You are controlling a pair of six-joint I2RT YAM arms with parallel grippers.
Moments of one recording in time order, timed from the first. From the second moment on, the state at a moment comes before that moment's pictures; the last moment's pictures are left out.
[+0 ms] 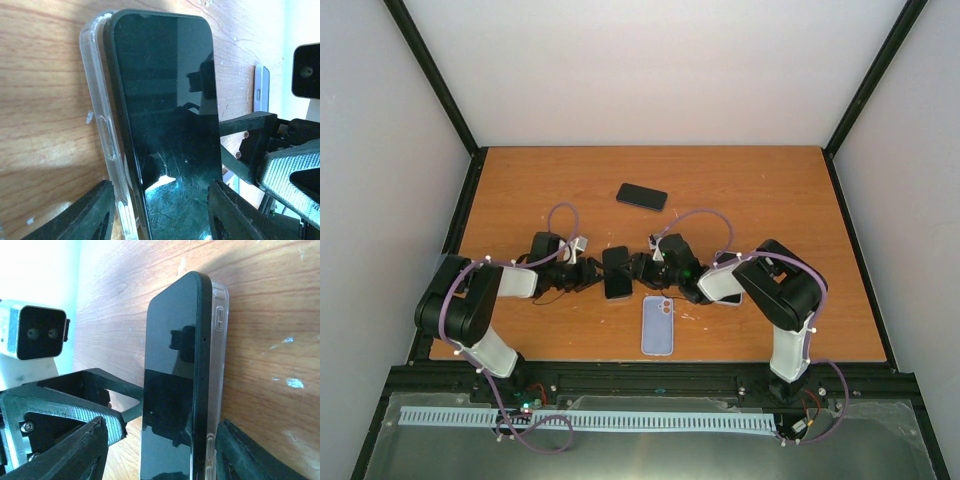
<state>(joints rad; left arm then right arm) -0.25 1.61 0.50 0.24 0.75 -0.61 0.76 1.89 0.76 0.58 -0.39 1.04</state>
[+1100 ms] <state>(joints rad) -0.26 1.61 0.46 0.30 0.78 -0.61 0.77 1.91 0.76 0.69 -0.50 1.07</state>
